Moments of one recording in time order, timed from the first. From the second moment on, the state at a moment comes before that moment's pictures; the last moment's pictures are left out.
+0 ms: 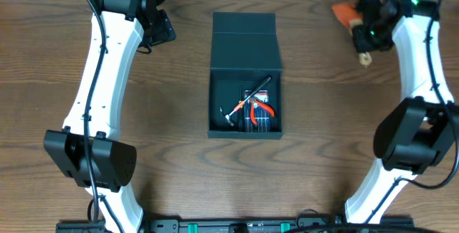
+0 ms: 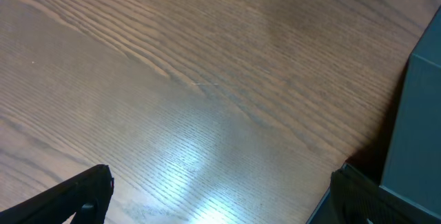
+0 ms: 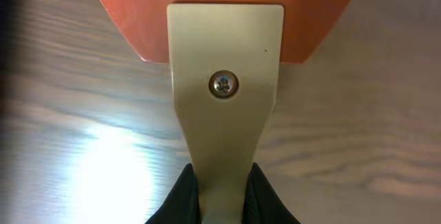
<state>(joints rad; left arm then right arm) -0.19 1.95 2.10 -1.44 -0.30 -0.57 -0.12 2.06 1.95 -1.11 -0.04 -0.36</state>
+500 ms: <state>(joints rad) -0.19 1.95 2.10 -1.44 -0.30 -0.57 0.30 1.98 2.03 -1.41 -0.16 -0.46</state>
